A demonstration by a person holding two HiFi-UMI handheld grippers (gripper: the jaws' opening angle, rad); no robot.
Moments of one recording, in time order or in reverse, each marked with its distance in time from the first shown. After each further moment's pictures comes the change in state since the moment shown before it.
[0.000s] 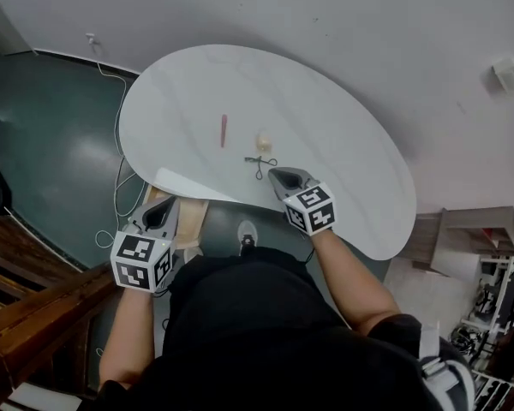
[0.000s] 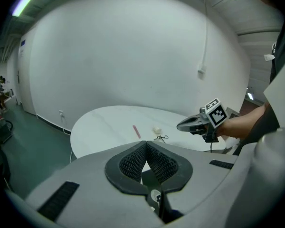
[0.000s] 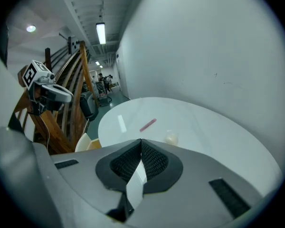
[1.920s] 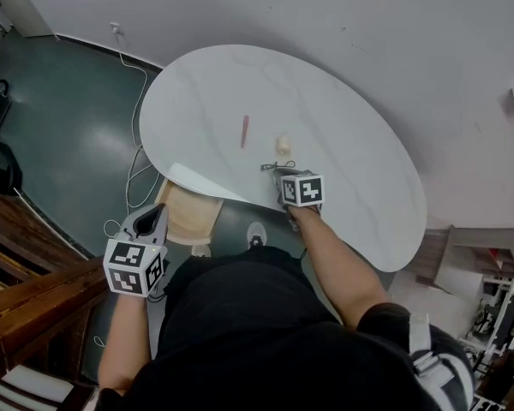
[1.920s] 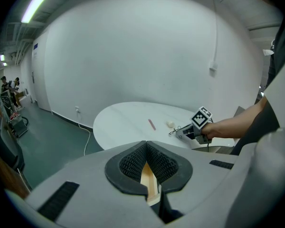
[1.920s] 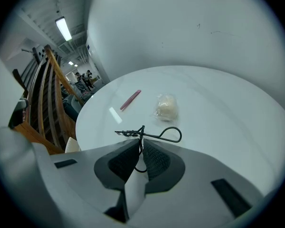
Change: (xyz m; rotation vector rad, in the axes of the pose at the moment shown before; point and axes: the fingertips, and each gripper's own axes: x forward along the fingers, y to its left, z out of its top) left arm -0.045 0.045 -0.031 -0.052 0.040 0.136; right arm 0.091 -0.026 -0.069 0.314 0.233 -0.060
